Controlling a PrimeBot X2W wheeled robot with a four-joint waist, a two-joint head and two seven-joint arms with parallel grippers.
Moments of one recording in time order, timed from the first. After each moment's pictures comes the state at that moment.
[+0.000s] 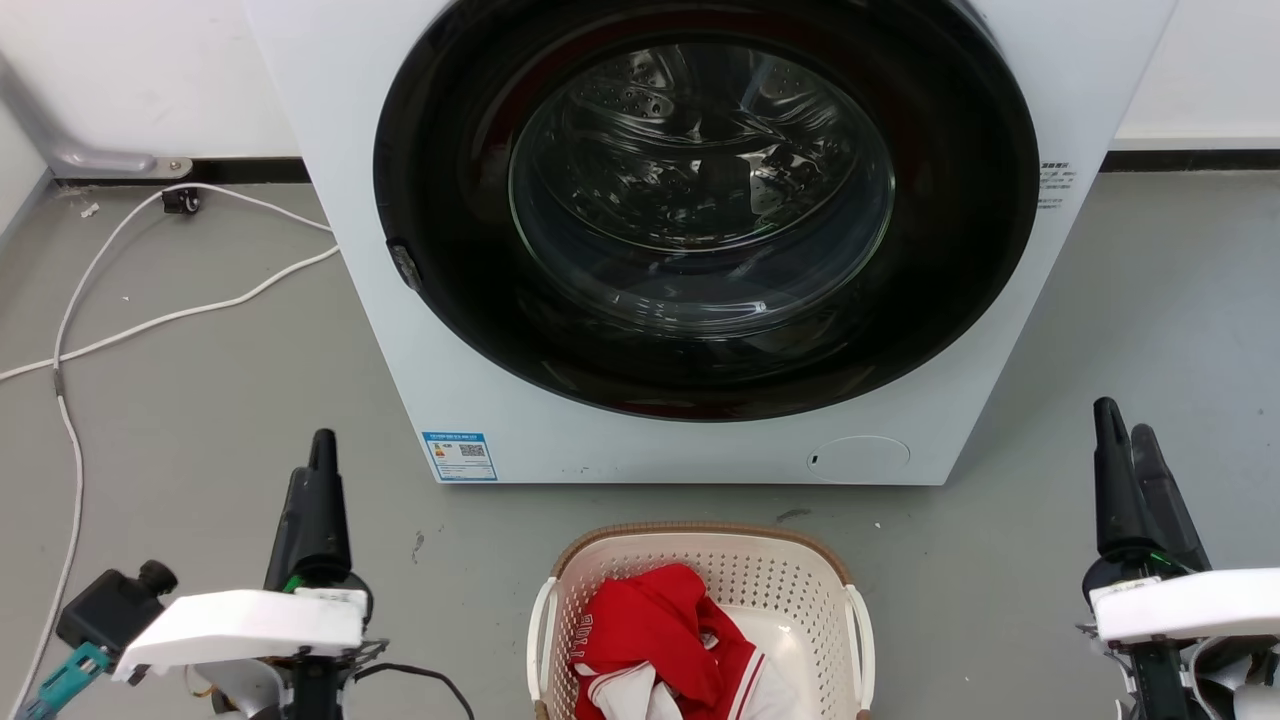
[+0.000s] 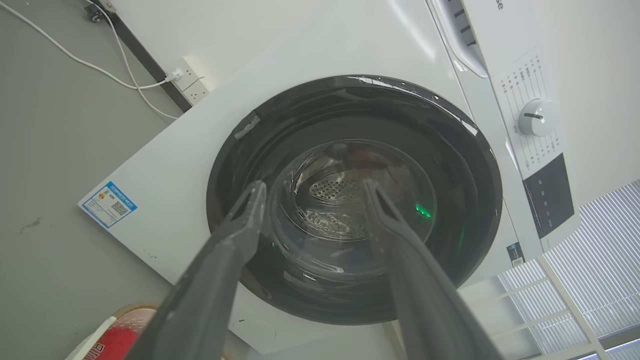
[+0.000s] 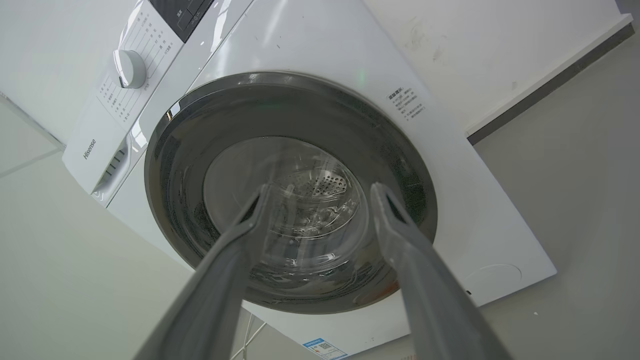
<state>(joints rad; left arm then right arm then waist) -0.02 0.05 0.06 -0.01 -1.08 -0.03 -0.07 -0.04 -0.05 -0.10 0.01 0.83 0.13 -0.07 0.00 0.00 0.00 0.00</state>
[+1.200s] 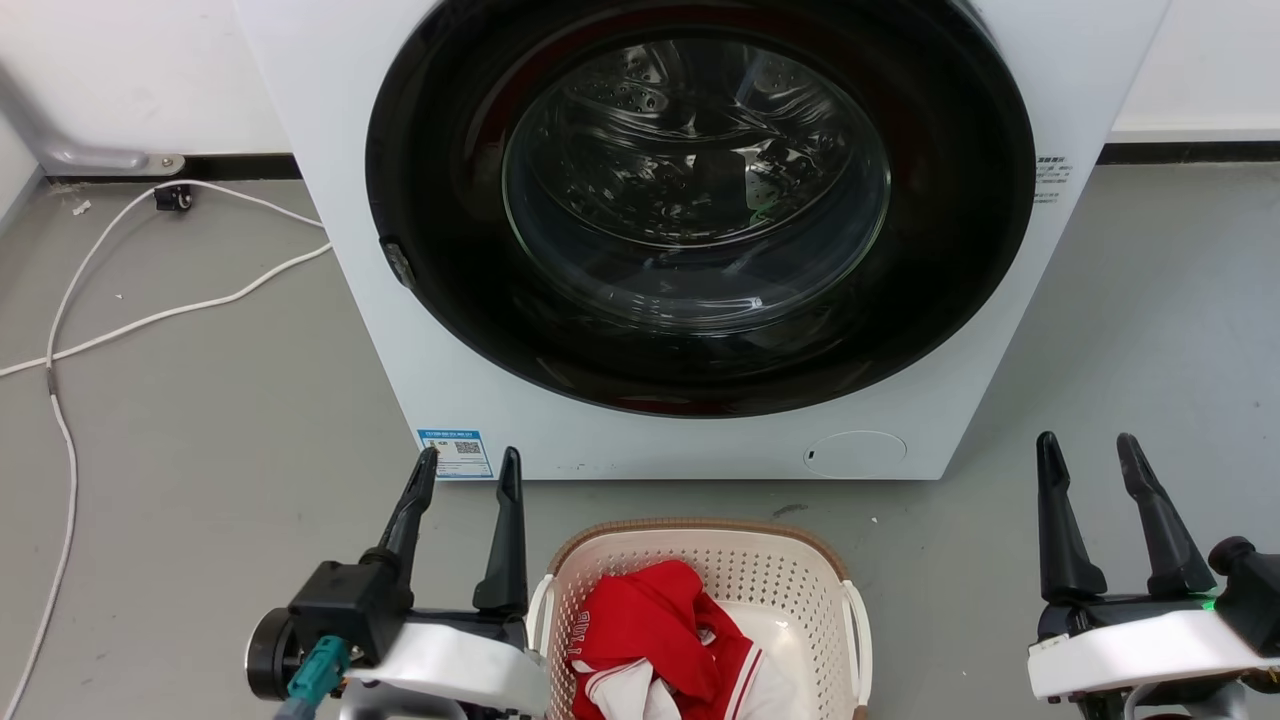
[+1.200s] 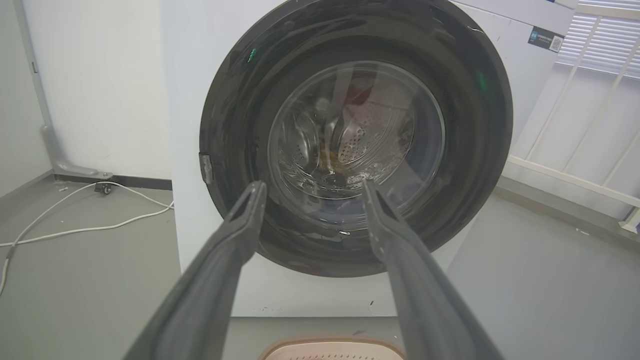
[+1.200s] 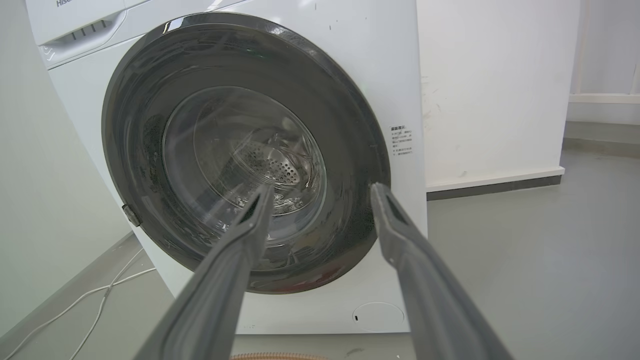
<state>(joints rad) 0.00 0.15 -0.29 -0.10 -0.35 0.14 -0.17 0.04 -0.05 -0.04 -0.06 0.26 0.13 -0.17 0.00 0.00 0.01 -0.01</state>
